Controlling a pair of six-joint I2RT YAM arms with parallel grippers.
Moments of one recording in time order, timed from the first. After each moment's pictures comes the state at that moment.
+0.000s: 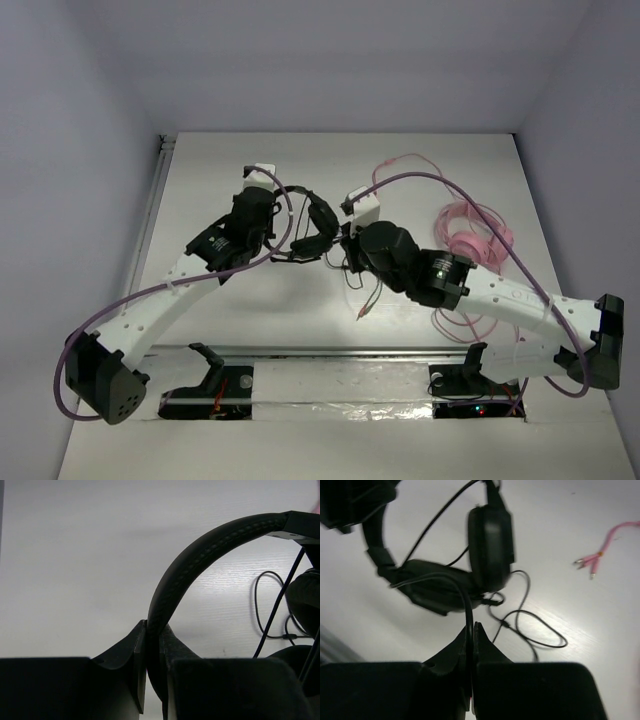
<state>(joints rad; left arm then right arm) -0.63 1.15 1.01 -0.48 -0.53 -0.25 1.13 1.22 1.14 -0.36 0.49 0.27</state>
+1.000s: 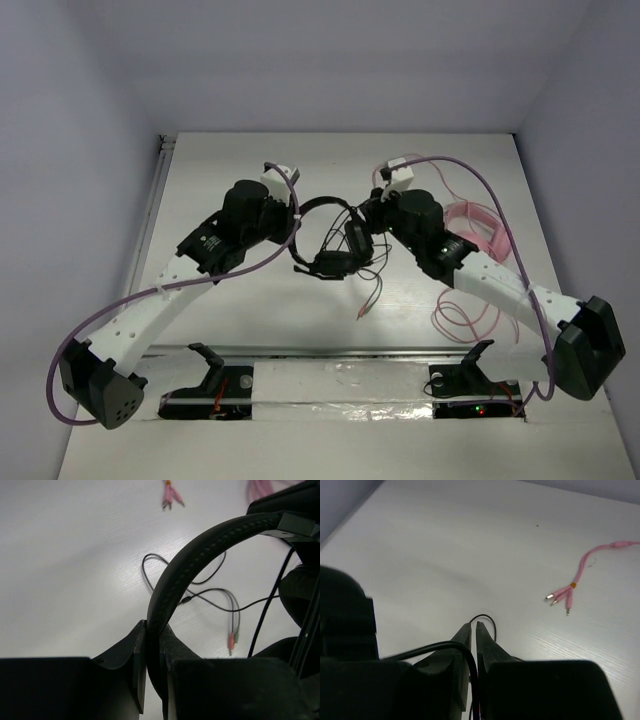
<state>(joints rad) -0.63 1.11 1.04 -0.46 -0.01 -0.20 0.72 1.29 0.97 0.06 0.26 0.17</state>
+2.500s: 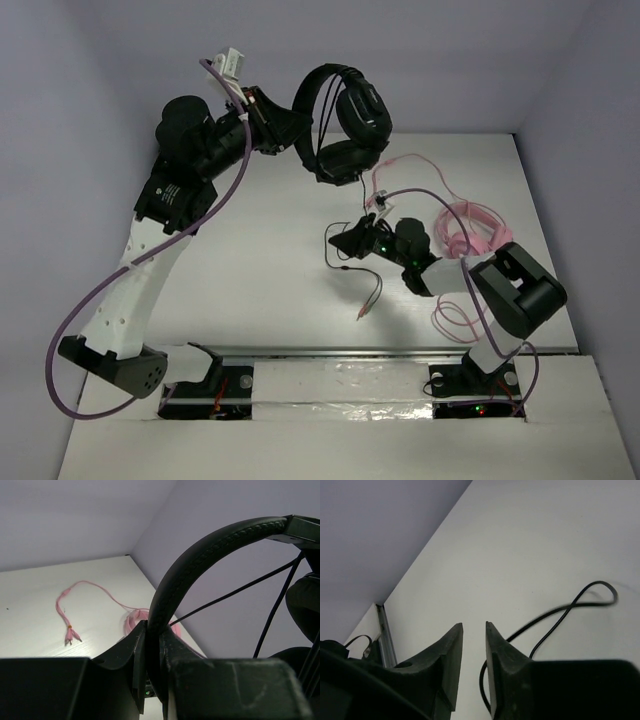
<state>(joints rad) -0.46 1.29 1.70 -0.34 0.34 -0.60 0.60 1.65 0.60 0.98 -0.39 0.62</state>
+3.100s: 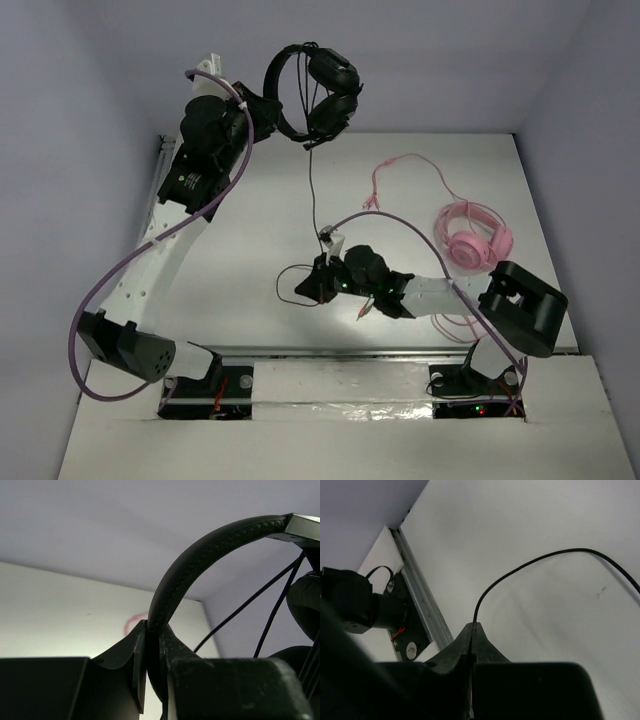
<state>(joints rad) -0.39 1.36 1.61 -0.22 0.00 -0.69 0.97 1.60 0.70 0.62 -0.22 0.62</state>
